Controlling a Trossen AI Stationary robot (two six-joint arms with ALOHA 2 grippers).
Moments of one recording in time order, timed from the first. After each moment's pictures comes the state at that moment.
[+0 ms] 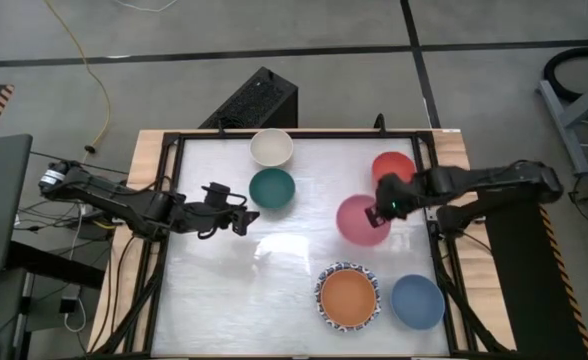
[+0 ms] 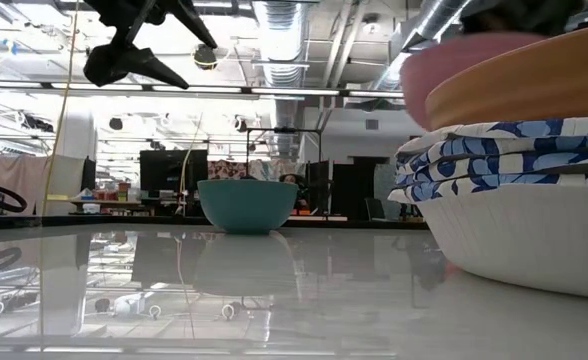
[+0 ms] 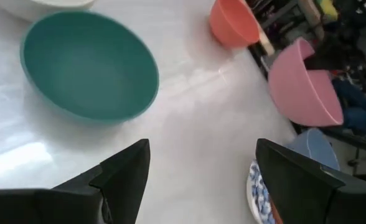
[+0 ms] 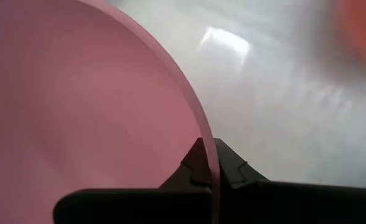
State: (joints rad) left arm -0.26 1.06 0.81 -0.32 -0.56 -1.15; right arm 0.09 1.03 0.97 -1.09 0.13 1.17
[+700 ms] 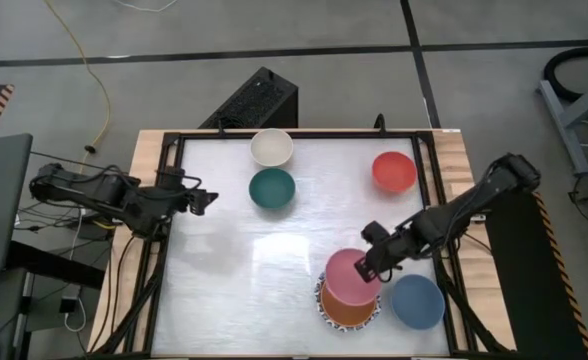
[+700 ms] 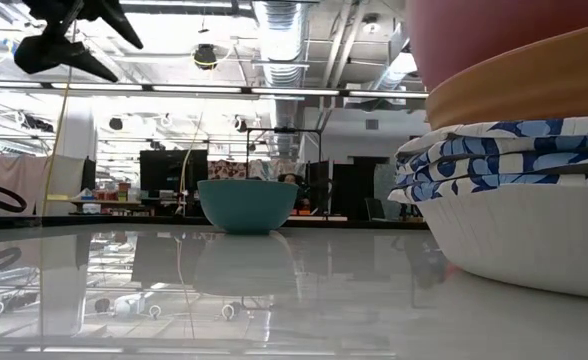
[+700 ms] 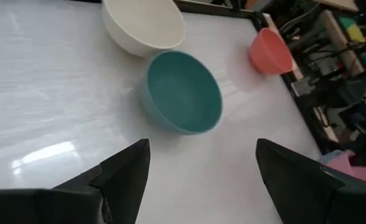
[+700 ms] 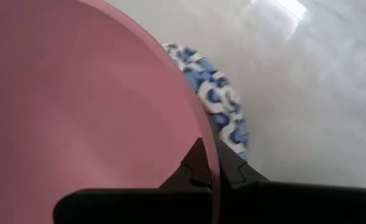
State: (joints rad) left arm -0.26 0.65 0.81 -0.81 -0.64 -1.24; right arm 0.51 1.27 0.99 -0.80 0.10 1.44
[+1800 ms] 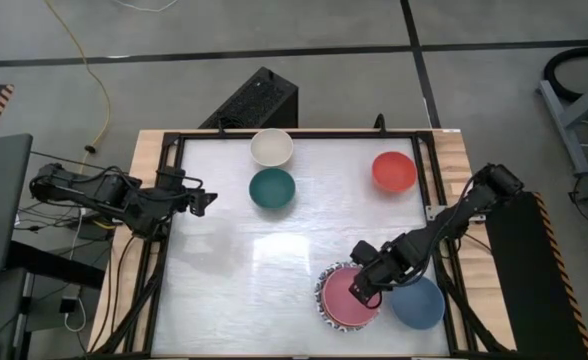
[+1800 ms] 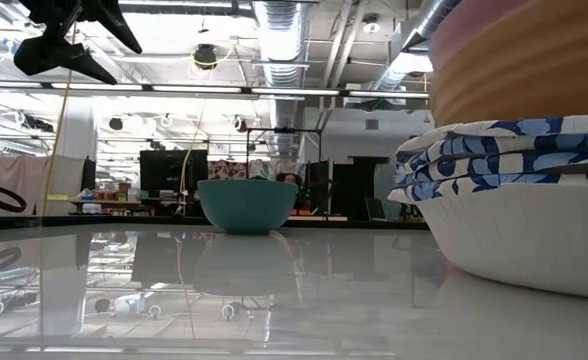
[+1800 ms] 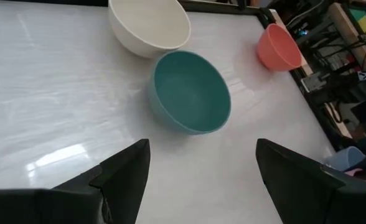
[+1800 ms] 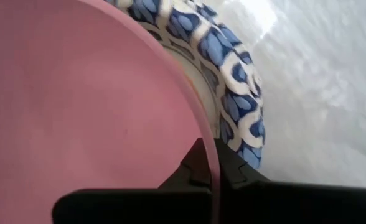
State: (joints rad) left arm -0.26 0.66 0.81 -0.84 -0.65 -1.22; right arm 0.59 1.49 1.10 -0.85 0.10 1.32
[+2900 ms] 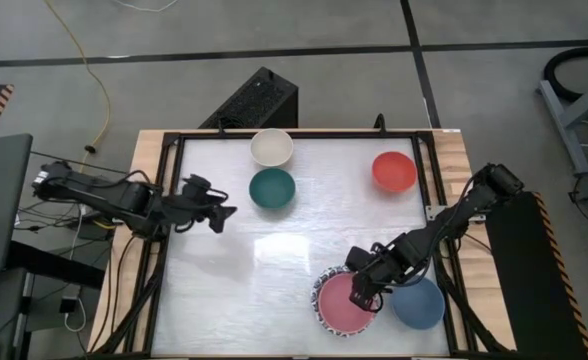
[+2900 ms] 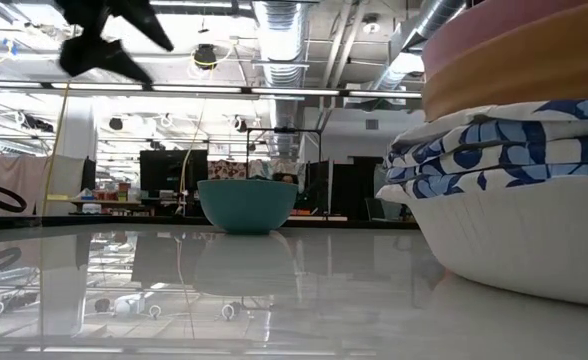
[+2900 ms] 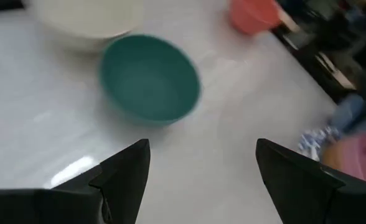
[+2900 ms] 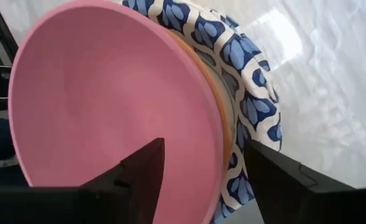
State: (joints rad) left arm -0.26 0.86 0.81 -0.60 -0.57 -0.98; right arm 0.59 1.49 1.10 -0.75 0.10 1.12
